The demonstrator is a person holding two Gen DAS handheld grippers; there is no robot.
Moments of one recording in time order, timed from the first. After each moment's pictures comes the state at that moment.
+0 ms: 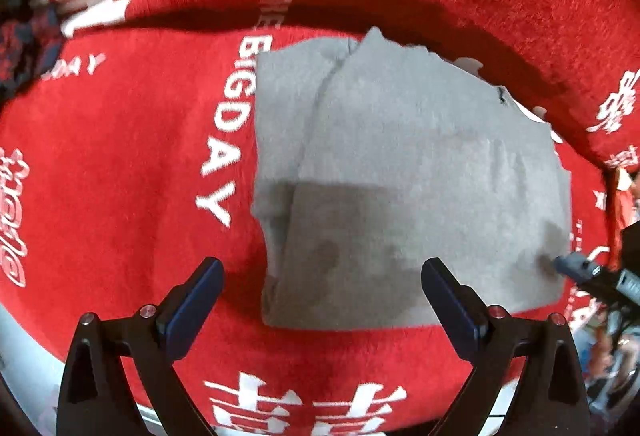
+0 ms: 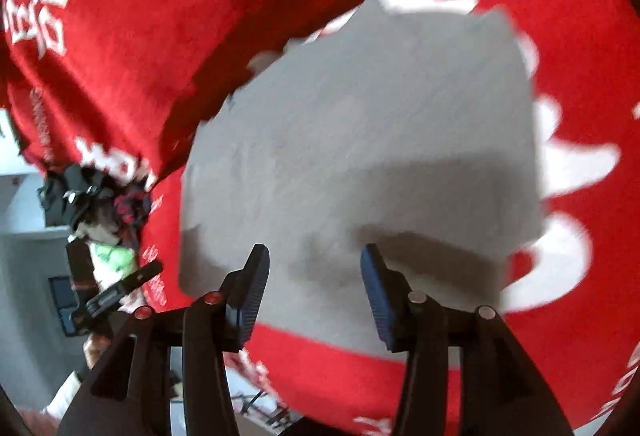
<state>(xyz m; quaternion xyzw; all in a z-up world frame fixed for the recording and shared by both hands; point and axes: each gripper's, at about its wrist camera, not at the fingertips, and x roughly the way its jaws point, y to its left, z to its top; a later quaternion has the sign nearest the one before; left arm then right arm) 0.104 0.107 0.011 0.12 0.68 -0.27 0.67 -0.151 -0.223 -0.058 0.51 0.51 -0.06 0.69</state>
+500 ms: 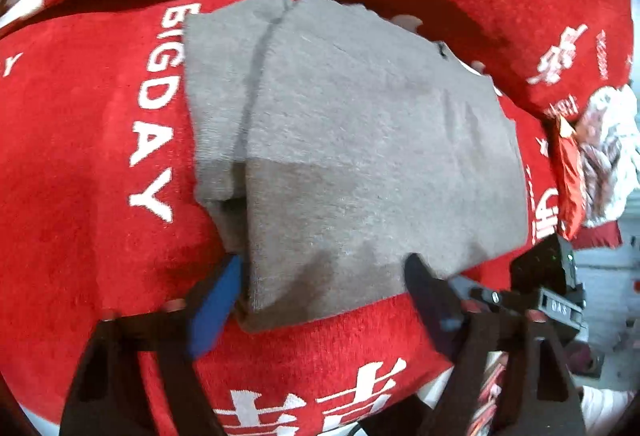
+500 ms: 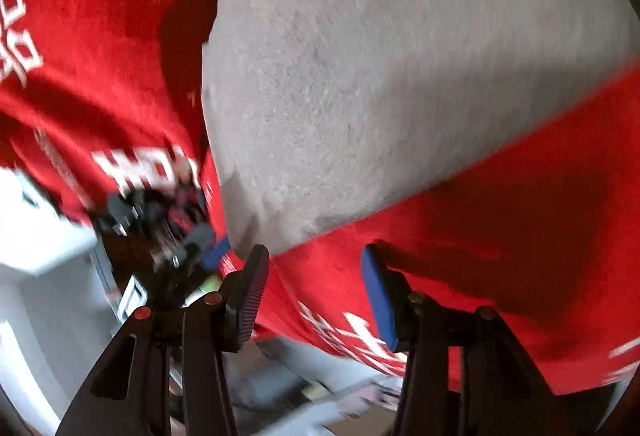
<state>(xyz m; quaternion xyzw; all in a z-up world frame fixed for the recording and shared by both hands) 0.103 0.112 -0.022 0.10 0.70 -0.41 0.58 -0.153 -0.067 -0.134 0.73 0.38 -0.08 0.57</state>
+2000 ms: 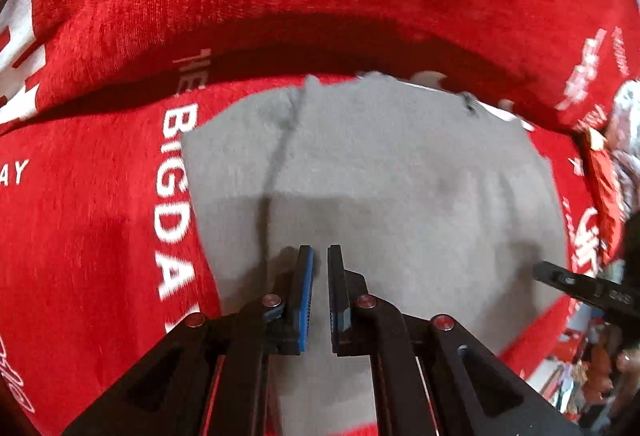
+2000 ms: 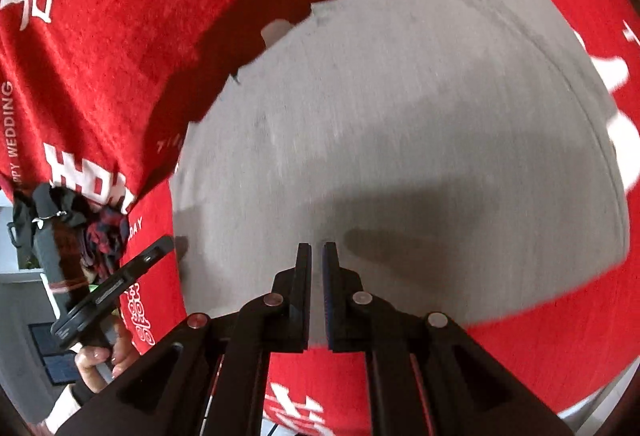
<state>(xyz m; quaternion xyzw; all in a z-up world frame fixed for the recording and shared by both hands) 0.146 0.048 -0.024 0.15 0.62 -0.39 0.66 -0.112 -0.160 -0.054 0.49 0.49 -0.19 0.70</state>
